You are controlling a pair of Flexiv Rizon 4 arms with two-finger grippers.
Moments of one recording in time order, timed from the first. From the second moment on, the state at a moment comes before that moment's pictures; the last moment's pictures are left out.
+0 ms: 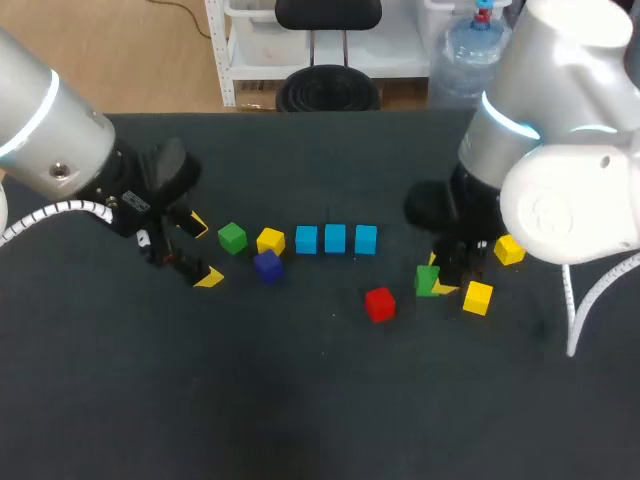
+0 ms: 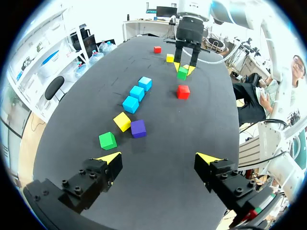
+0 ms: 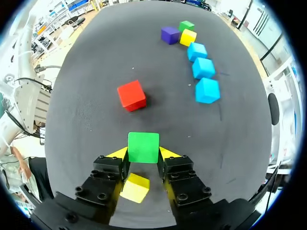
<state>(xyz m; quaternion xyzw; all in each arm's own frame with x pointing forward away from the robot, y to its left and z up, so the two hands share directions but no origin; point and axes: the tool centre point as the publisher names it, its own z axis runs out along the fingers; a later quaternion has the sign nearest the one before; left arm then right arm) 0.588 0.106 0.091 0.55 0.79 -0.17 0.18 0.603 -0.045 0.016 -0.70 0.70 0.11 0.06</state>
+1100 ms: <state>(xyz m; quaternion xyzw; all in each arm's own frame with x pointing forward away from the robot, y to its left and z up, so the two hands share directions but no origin) 0.588 0.106 0.091 0.55 0.79 -0.17 0.18 0.674 0.010 0.050 -0.72 0.68 0.08 0.11</state>
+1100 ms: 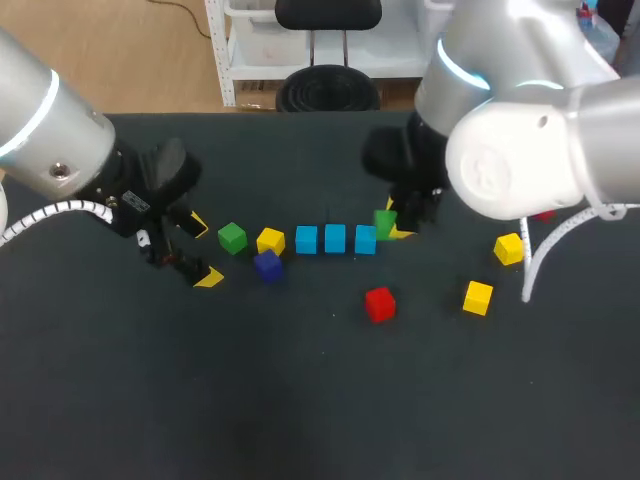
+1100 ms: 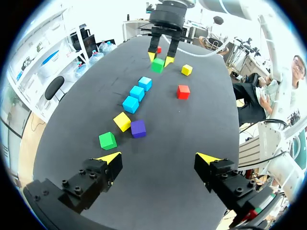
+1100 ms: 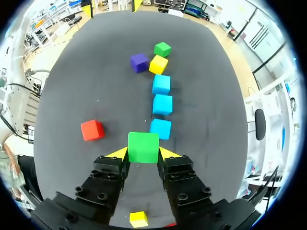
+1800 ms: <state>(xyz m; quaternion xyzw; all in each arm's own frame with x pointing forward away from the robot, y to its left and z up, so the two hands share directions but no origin) 0.588 0.106 0.091 0.55 0.79 -0.17 0.18 0.692 0.038 0.032 -0.71 0.69 0.08 0.10</state>
